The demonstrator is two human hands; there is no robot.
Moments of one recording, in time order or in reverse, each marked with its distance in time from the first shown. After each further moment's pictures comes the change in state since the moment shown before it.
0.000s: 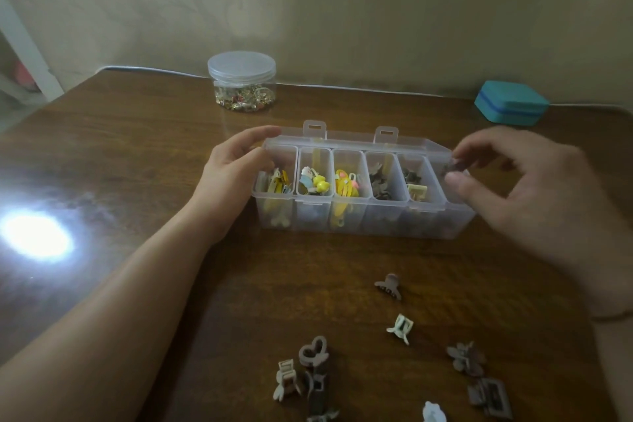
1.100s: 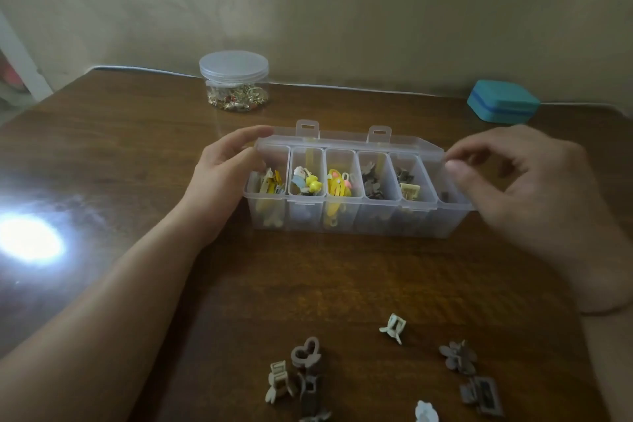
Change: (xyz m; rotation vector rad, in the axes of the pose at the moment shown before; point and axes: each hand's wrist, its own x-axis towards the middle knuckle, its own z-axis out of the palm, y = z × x) left_hand 0.003 -0.004 -0.001 -0.031 0.021 0.001; right_hand 0.002 -0.004 0.000 0.039 0.108 -0.068
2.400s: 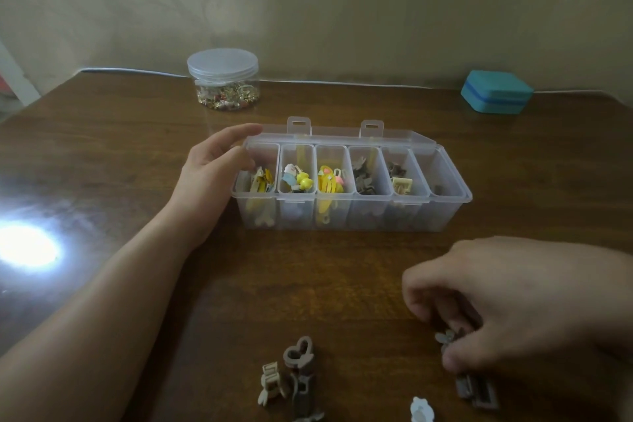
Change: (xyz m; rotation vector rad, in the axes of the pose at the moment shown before) left_hand 0.003 -0.005 -0.002 0.001 -0.004 0.009; right_hand -0.018 -0.031 -0.005 0.007 -1.246 0.103
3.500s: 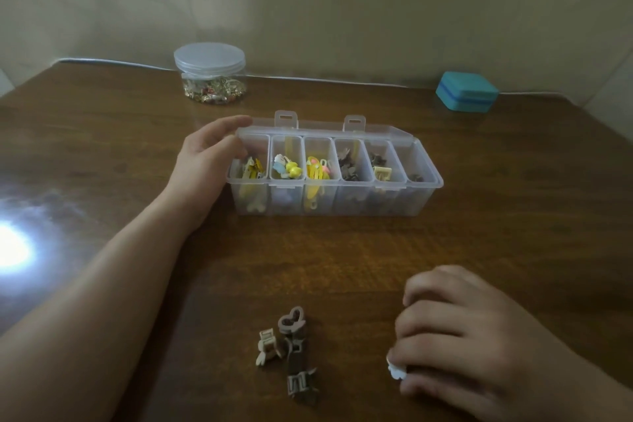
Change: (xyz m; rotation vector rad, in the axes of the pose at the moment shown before) left_hand -0.006 0.008 0.006 -0.020 0.006 0.019; right_hand -0.024 -0.004 0.090 -0.286 0.721 -0.462
